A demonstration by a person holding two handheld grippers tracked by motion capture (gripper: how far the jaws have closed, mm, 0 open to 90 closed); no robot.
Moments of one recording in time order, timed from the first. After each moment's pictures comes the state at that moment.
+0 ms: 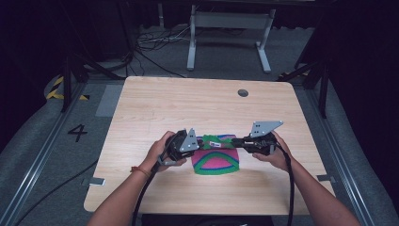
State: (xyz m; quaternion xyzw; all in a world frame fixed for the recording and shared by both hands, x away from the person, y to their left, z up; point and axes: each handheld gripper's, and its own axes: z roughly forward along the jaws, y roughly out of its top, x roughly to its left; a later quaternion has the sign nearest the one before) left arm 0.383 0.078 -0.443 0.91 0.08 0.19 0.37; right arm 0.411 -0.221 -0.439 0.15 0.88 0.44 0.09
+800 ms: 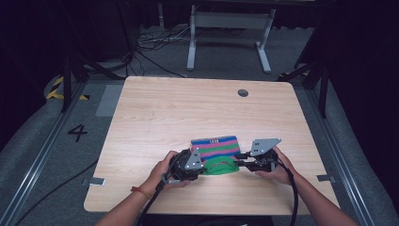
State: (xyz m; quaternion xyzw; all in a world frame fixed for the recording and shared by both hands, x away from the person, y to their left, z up) left arm 0.349 0.069 -0.477 0.92 0.12 0.12 0.35; right arm 0.376 -0.225 -0.470 0.14 0.90 0.40 0.08
